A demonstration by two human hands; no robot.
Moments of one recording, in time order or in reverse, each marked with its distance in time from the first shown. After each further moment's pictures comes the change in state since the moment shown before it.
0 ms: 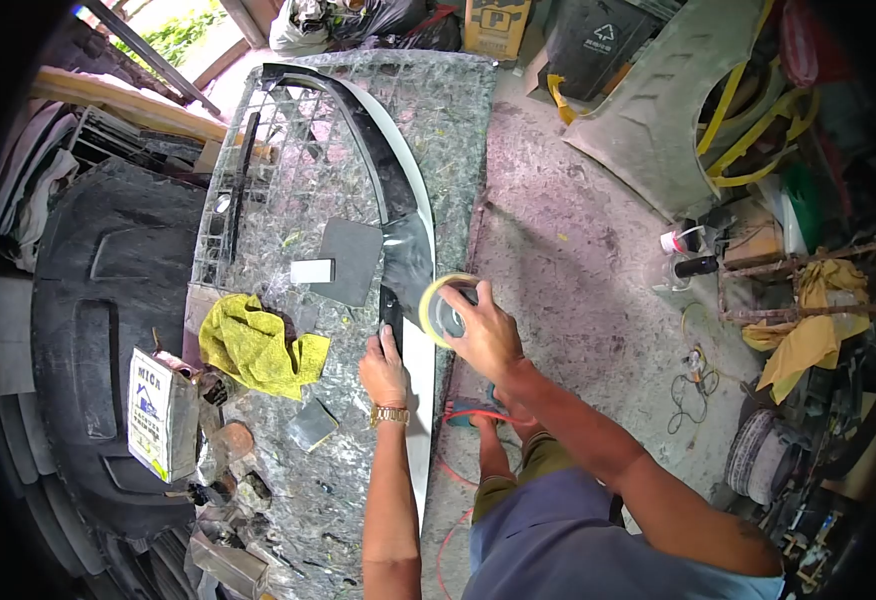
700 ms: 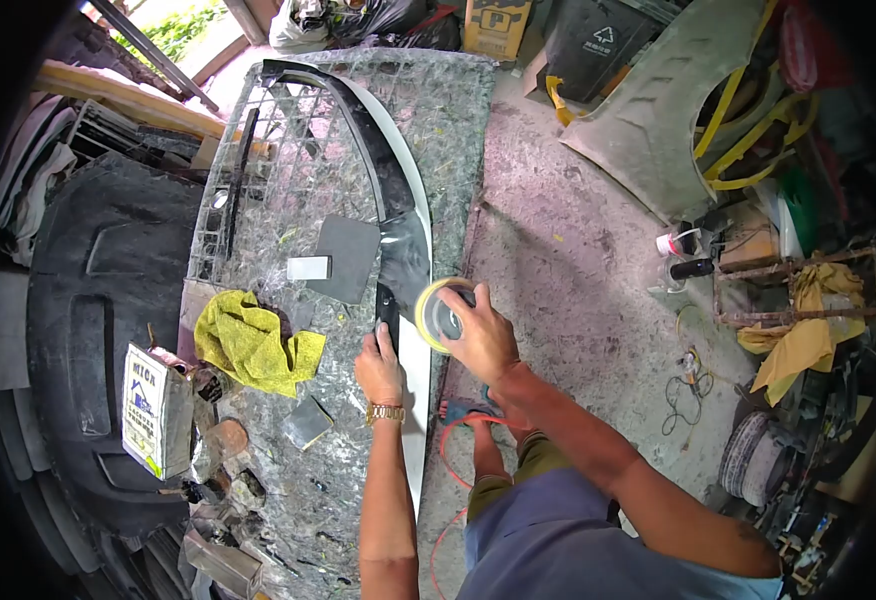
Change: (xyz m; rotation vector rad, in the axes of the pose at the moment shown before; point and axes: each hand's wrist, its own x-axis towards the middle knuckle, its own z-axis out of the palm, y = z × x) left_hand 0.000 0.000 -0.001 -0.013 -0.016 -0.006; right_hand -0.007 -0.001 0.003 0.018 -0.013 0.049
